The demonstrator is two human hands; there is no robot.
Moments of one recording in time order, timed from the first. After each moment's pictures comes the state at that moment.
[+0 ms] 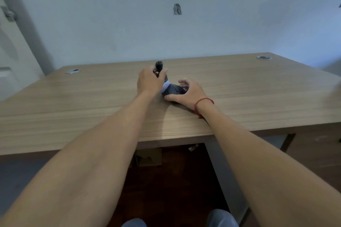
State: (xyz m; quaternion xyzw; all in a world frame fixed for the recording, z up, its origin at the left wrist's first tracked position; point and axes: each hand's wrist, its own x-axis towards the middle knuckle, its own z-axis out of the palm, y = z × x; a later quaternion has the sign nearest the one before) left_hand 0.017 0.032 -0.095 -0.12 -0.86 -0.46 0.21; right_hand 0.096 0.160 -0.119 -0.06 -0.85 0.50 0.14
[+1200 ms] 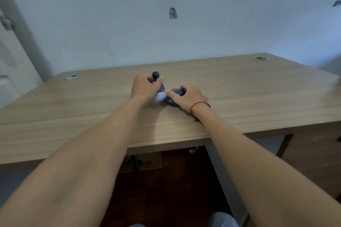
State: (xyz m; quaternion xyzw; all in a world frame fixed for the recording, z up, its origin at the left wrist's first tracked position) left_hand 0.014 0.023 -0.096 -0.12 -0.86 -0.46 0.18; right_hand 0.101 0.157 -0.111 -0.13 -0.91 0.37 0.14
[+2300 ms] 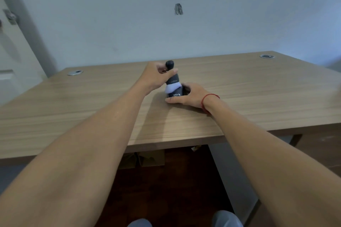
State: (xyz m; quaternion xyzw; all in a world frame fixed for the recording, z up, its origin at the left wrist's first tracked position) left_hand 0.020 0.029 -0.066 -0.24 -0.83 -0.50 0.07; right_hand 0.089 0.168 -0.106 -0.04 -0.92 0.39 0.03
